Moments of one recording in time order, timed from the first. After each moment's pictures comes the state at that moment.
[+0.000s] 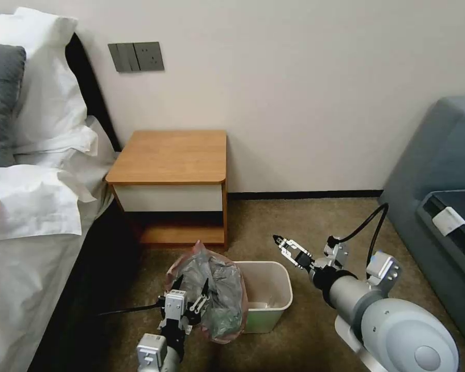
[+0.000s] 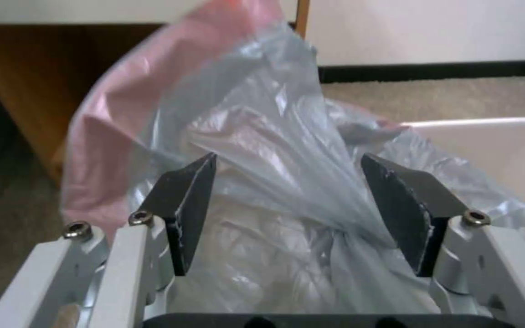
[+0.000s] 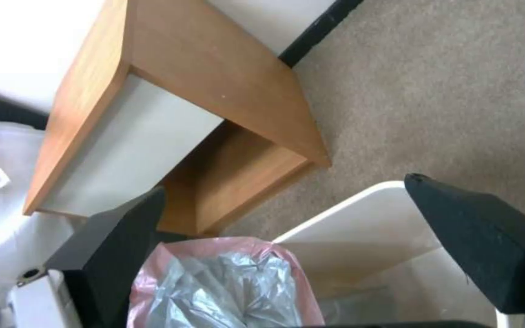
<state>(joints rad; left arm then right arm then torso) 1.84 -1.36 -0.28 -2.21 -0.10 0.19 -0.18 -1.43 1.24 0.34 2.49 1.43 -0.51 0.96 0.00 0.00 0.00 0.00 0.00</state>
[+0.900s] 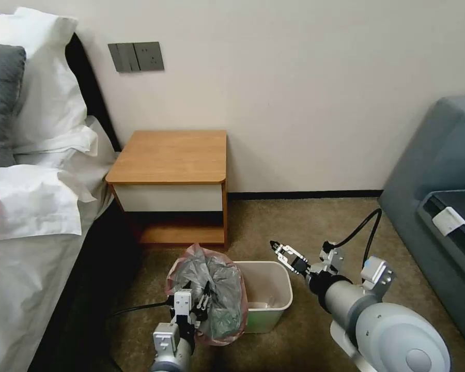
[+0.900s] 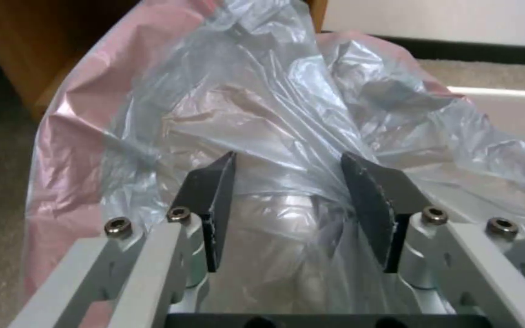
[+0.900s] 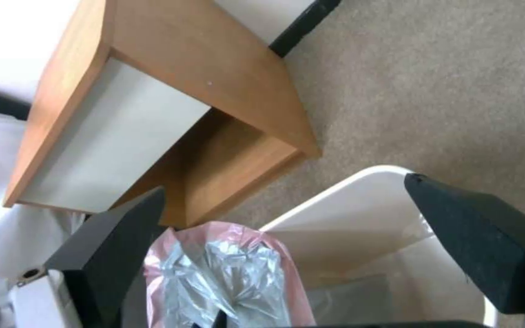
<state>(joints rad) 1.73 -1.39 -0.23 -2.12 -0.19 0.27 -0.29 -1.45 1.24 0.32 2.47 1.40 -0.51 0.95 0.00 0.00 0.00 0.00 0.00</state>
